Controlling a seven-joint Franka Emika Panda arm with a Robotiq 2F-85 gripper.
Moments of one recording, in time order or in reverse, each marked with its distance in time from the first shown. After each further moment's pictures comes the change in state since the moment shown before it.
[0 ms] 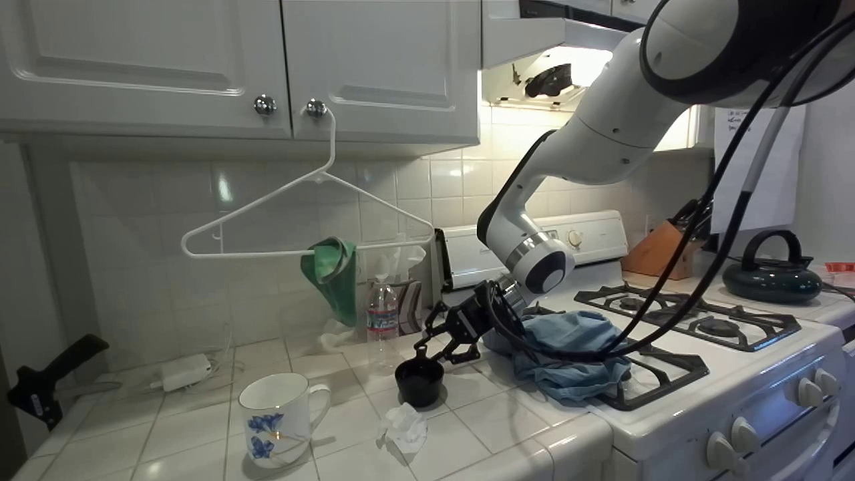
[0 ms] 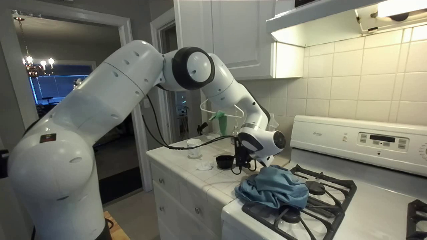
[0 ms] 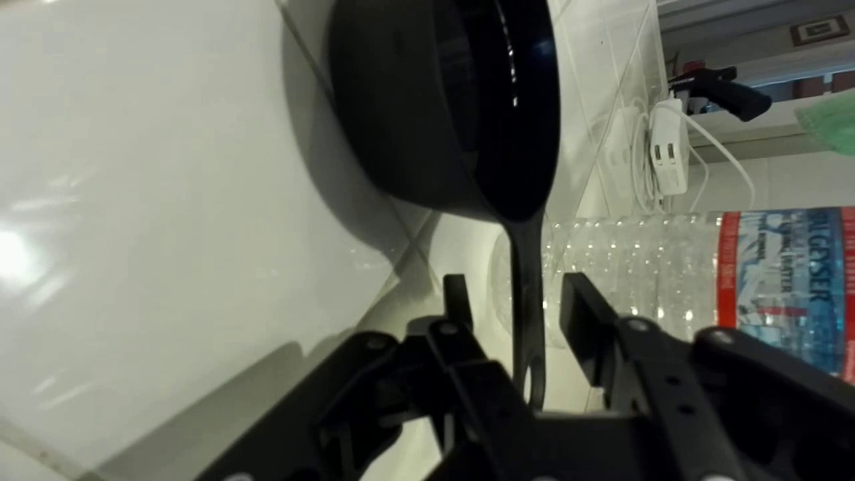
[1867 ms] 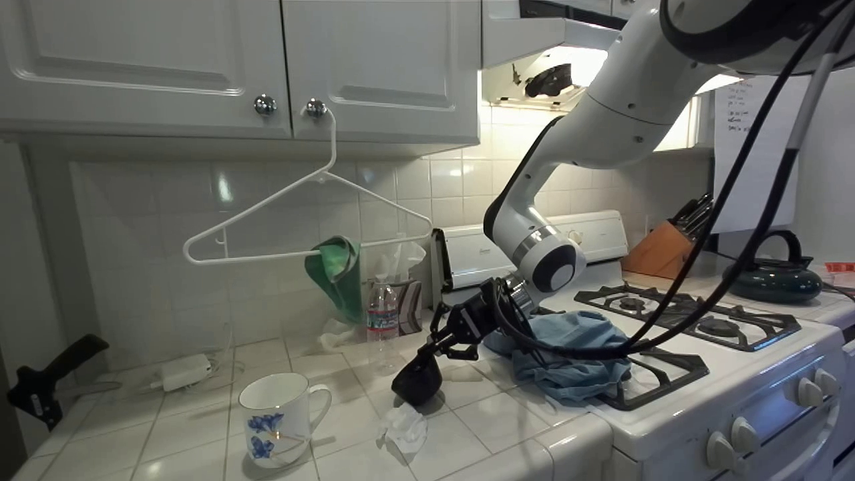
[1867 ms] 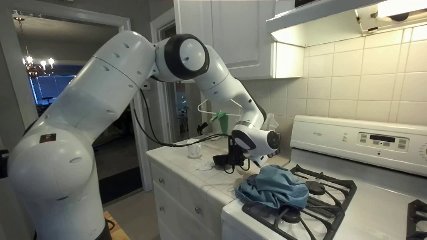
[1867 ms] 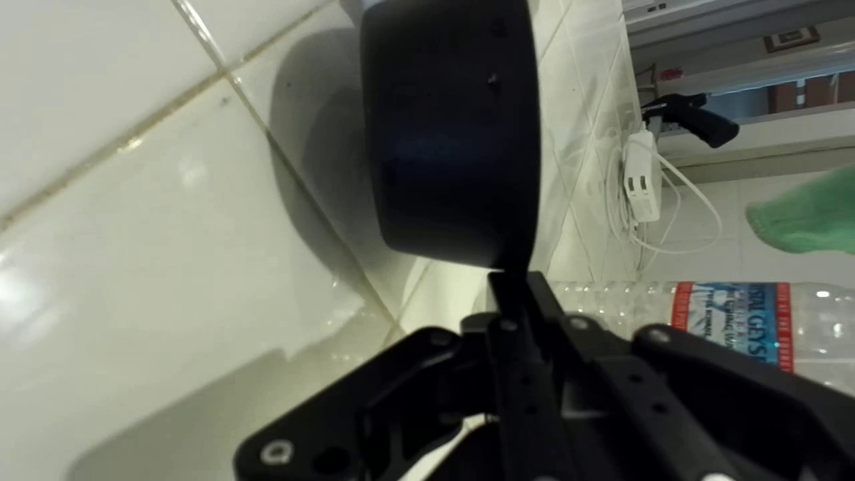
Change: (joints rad) arm -0.001 -0.098 0.016 -0.144 0.060 -0.001 -0.062
